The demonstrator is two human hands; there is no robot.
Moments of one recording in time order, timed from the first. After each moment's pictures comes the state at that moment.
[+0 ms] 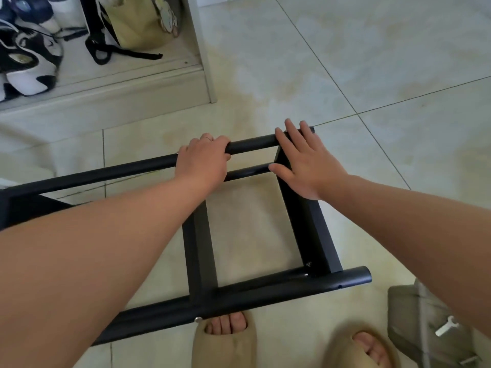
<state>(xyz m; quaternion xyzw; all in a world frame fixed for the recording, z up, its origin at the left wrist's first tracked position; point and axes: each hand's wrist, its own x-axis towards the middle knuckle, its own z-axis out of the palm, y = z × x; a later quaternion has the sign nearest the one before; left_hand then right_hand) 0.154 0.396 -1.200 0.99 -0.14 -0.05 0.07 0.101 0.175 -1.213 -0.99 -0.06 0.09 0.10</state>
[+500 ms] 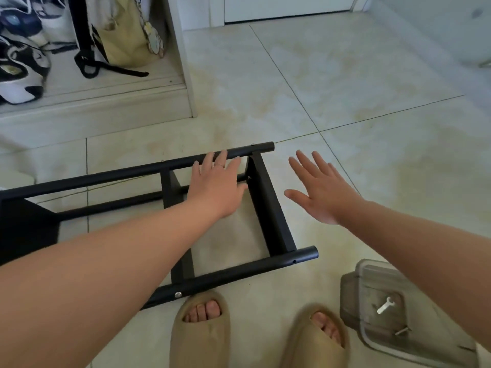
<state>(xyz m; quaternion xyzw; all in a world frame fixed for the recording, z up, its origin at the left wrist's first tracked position) 0.087 0.352 -1.167 0.97 -0.18 -0.14 0.07 0.019 0.118 -1.153 -0.98 -0.02 0.16 0.06</state>
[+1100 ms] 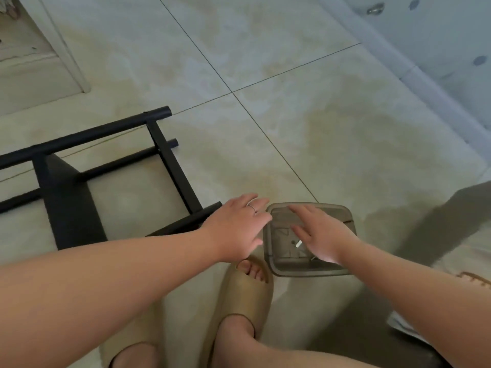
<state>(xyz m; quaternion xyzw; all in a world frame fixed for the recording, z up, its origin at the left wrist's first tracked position) -0.078 0.208 -1.192 0.79 -0.57 -0.20 0.07 -0.203 0.008 -1.180 -0.94 0.15 0.25 0.16</state>
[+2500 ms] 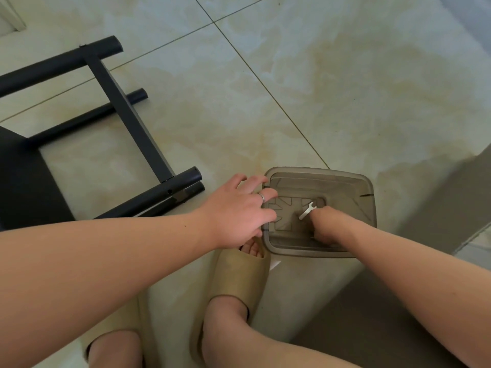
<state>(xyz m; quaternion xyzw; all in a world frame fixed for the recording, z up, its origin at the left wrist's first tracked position) -0.099 0.182 -1.242 0.72 -0.68 -0.13 -0.02 -0.230 -0.023 -1.288 -0.82 0.24 0.53 0.01</state>
